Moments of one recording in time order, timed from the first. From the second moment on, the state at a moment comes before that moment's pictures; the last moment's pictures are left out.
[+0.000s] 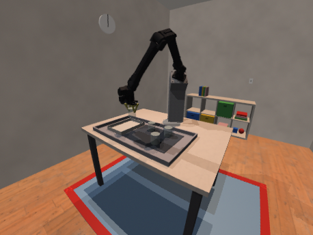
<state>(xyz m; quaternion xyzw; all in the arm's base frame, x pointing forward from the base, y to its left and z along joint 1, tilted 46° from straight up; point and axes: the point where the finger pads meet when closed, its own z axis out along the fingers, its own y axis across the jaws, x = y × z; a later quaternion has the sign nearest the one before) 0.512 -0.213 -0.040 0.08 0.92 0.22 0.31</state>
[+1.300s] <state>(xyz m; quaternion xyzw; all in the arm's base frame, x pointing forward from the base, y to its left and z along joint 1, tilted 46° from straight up) 0.489 -0.291 -0.103 0.07 0.92 0.22 0.32</state>
